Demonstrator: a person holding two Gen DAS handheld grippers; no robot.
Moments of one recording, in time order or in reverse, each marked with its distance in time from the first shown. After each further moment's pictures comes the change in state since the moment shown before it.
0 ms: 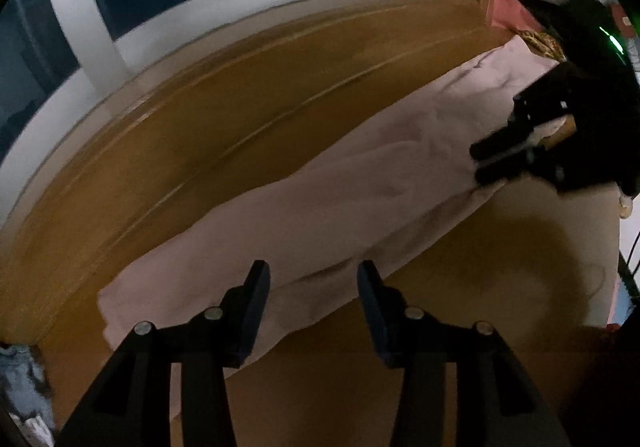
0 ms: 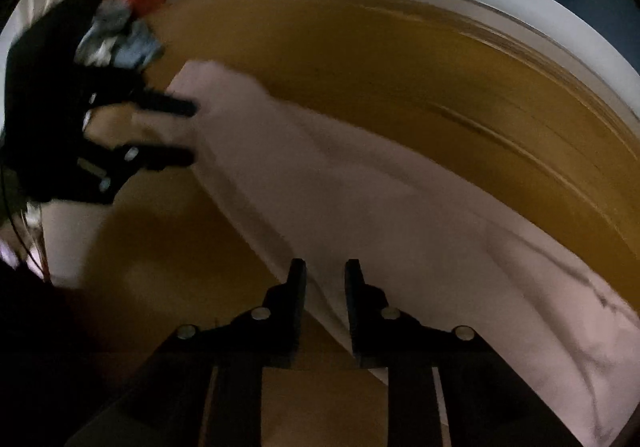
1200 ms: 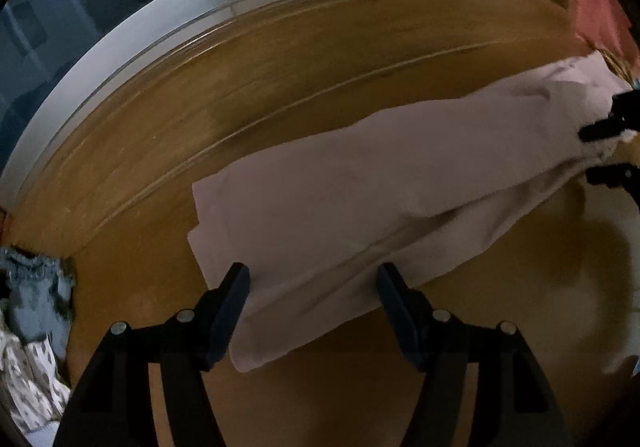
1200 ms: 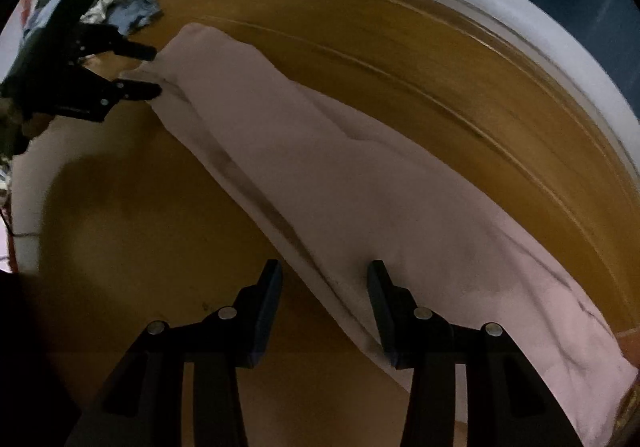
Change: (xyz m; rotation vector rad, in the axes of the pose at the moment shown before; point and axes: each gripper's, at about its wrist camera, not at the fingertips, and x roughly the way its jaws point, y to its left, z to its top) left arm -0.006 0.068 -0.053 -0.200 0.078 0.228; right arm -0.003 0.028 -0.017 -0.070 0.004 -0.094
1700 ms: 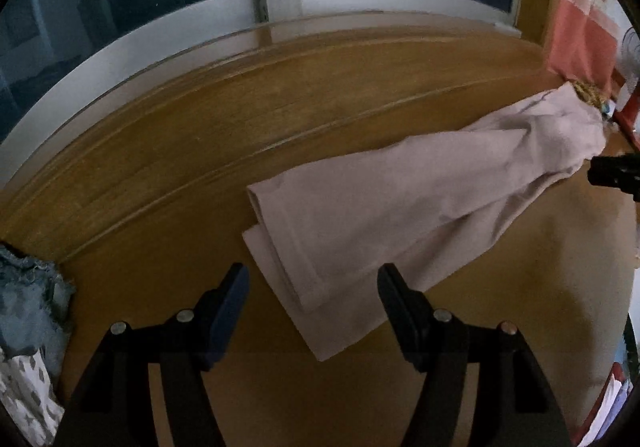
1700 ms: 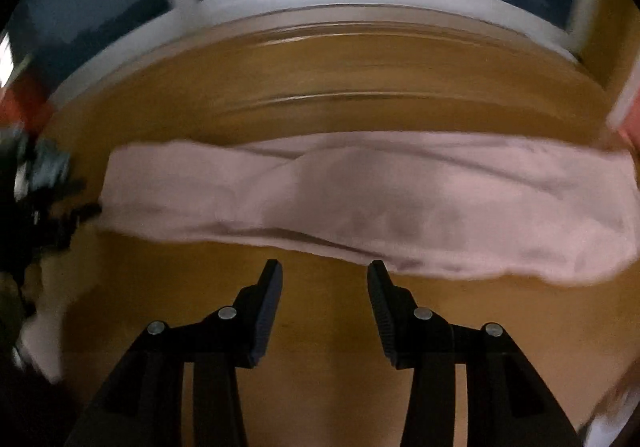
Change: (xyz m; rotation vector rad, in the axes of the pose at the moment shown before) left arm -0.017 0.059 -0.018 -0.005 -0.105 -0.154; right arm -0.045 0.031 -0.011 0.535 -0.072 -0.179
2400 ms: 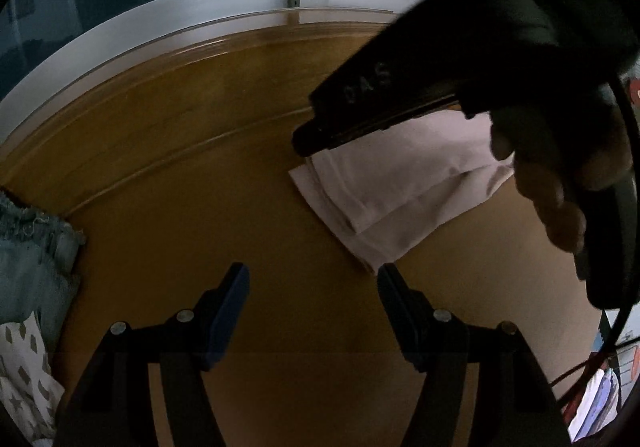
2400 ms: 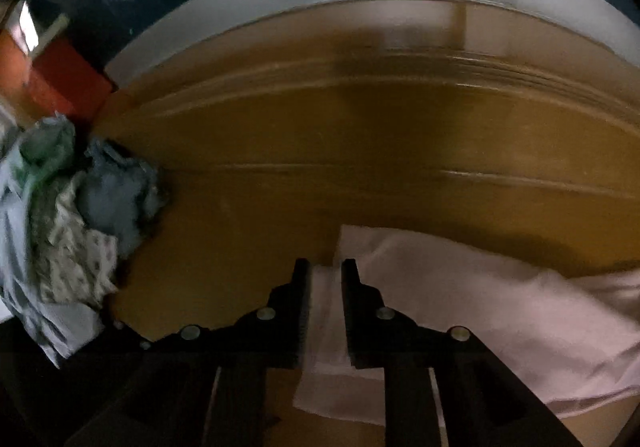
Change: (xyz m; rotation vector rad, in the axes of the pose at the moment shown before) left arm -0.019 0.048 -0.036 -0.034 -0.022 -0.105; right arm 0.077 0.243 0.121 0.006 0.093 0.304
